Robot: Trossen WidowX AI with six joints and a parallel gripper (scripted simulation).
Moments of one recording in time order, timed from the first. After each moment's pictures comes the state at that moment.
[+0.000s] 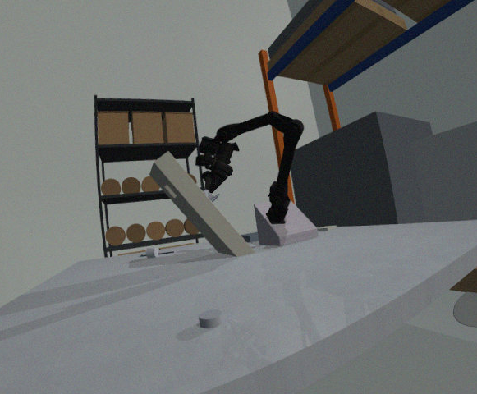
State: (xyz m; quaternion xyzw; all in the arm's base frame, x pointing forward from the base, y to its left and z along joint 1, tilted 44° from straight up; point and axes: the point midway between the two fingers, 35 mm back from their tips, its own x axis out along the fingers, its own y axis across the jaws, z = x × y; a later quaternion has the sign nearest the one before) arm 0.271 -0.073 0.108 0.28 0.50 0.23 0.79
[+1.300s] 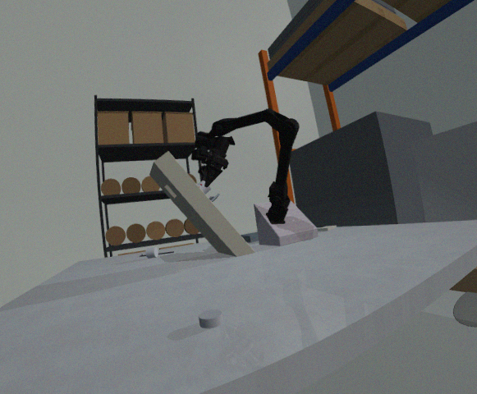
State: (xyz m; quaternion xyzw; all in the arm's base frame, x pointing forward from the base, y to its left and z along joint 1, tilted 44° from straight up) arm 0.286 -0.086 0.126 0.29 0.50 0.23 0.78
